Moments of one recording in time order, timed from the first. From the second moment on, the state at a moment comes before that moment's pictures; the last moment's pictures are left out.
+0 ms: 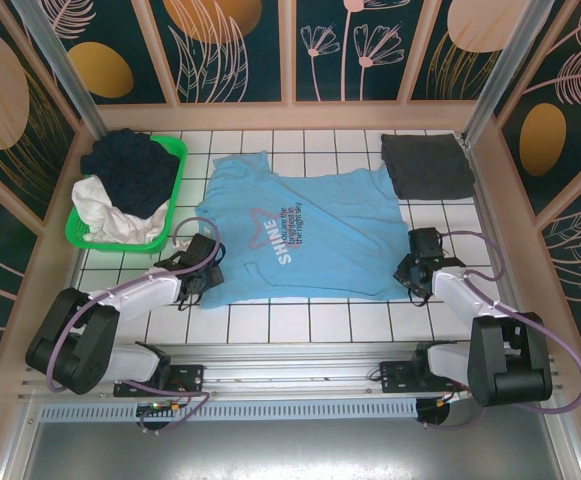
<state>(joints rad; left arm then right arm) -0.47 1.34 0.54 -0.31 -0.22 -0.81 0.11 1.20 0.51 -0.48 0.09 0.75</state>
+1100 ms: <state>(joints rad) -0.47 1.27 0.56 -0.38 -0.19 -0.77 0.09 1.21 0.51 -0.47 0.08 0.70</state>
